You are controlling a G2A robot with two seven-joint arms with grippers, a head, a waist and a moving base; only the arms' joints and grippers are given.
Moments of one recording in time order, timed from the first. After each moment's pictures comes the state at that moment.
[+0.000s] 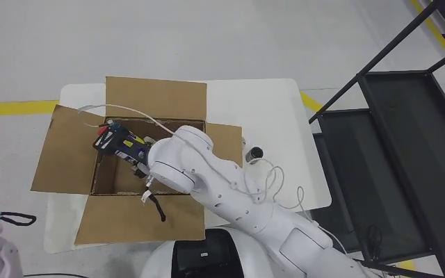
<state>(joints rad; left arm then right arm) 1.81 -1.21 -2.11 -1.91 -0.33 -0.69 -0.28 -0.85 -1.77 0.80 -1.67 -1.26 -0.07 1.43</state>
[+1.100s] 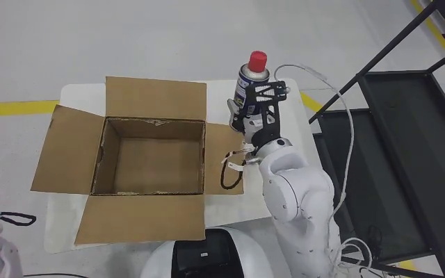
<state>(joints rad) 1.81 -1.21 -2.11 -1.91 -0.33 -0.69 -0.28 -1.45 -1.66 1.23 -2.30 -1.64 0.18 0.84</state>
